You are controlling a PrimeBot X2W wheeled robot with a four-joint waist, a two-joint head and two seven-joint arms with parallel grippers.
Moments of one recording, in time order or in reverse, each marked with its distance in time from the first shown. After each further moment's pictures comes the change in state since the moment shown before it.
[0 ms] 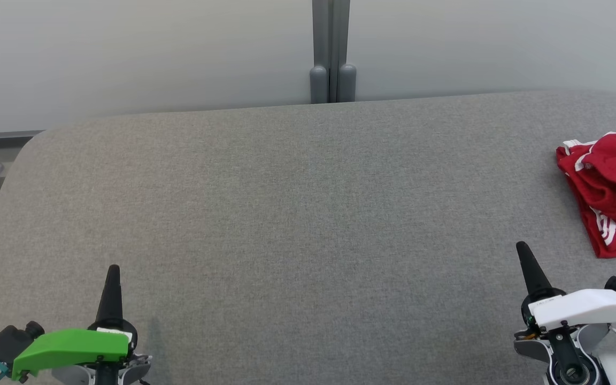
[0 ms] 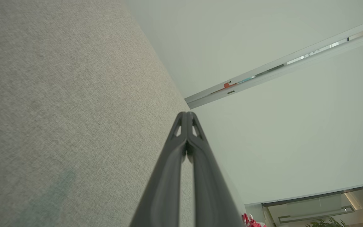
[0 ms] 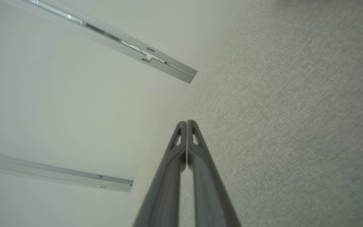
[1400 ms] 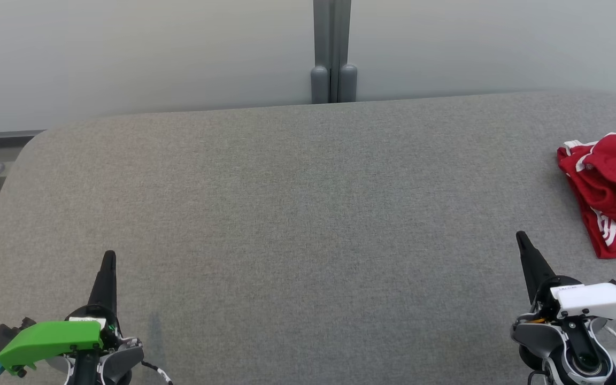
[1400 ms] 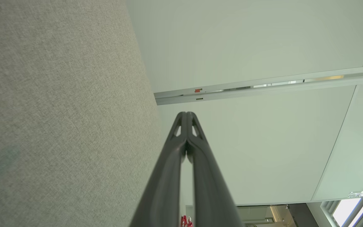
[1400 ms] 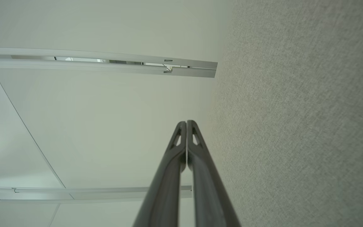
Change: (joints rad) left arm -0.034 -0.002 0.033 -0.012 -0.323 0.000 0.094; right arm -0.035 0.011 -0.022 0.018 0.384 0.000 0.050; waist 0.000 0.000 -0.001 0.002
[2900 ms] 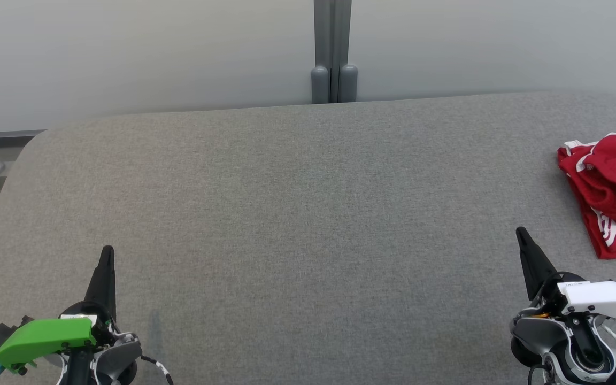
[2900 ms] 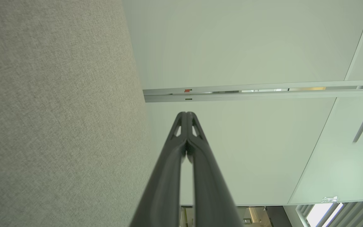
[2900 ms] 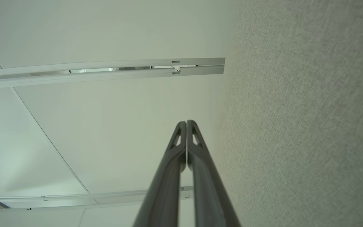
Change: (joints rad) left arm -0.010 -0.001 0.011 -0.004 -0.100 0.000 0.027; right arm -0.014 0.003 -0.007 0.006 0.117 0.000 0.016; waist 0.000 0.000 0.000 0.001
